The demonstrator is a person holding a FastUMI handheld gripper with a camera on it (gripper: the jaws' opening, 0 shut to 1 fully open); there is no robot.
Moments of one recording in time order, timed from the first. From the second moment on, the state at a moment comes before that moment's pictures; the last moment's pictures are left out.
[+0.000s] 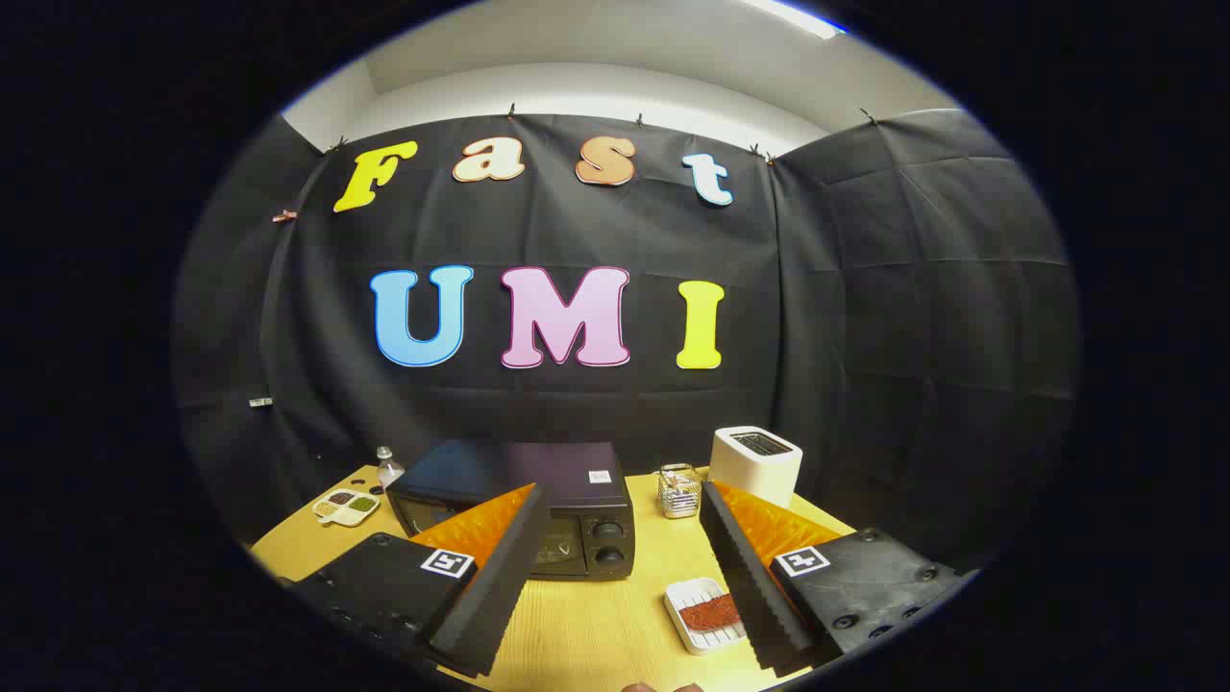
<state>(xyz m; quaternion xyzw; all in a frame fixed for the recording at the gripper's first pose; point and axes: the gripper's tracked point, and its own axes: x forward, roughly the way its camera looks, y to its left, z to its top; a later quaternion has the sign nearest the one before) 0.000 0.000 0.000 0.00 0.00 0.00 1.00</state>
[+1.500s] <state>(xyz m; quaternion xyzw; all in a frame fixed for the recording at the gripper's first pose) 0.005 0.060 -0.016 -0.01 0.02 0.06 1.00</state>
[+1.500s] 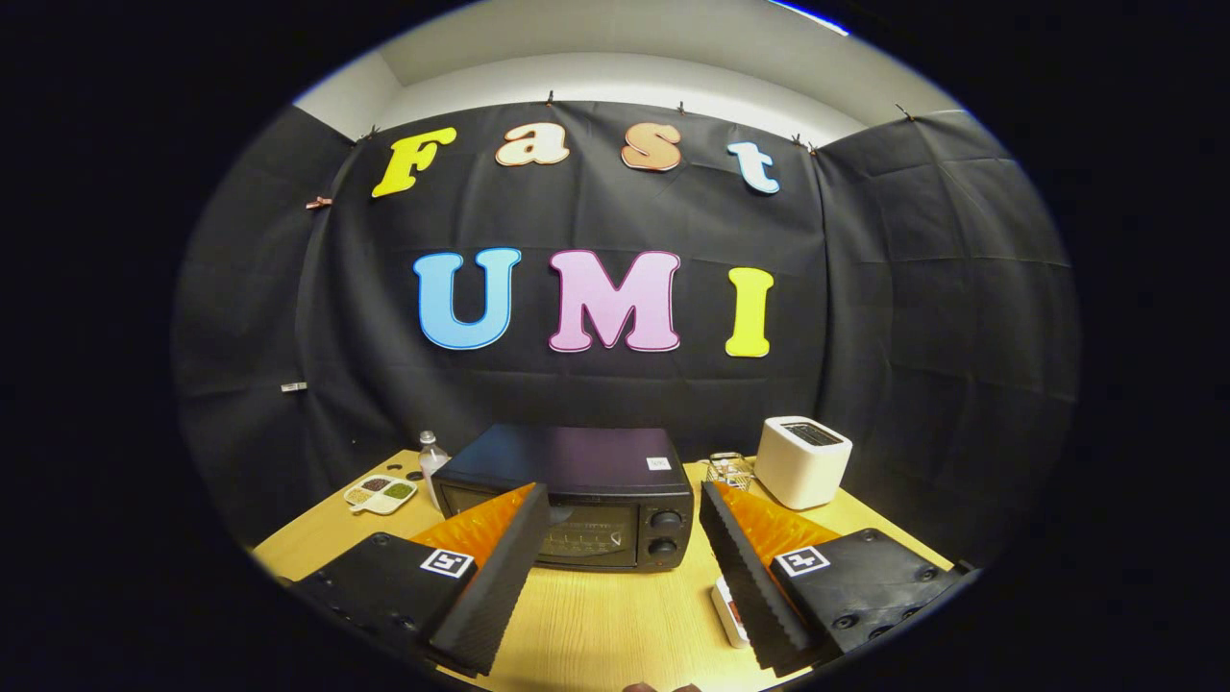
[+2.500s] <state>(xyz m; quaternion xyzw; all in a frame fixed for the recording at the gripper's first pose) 0.116 0.162 -0.094 0.00 0.11 0.07 0.99</state>
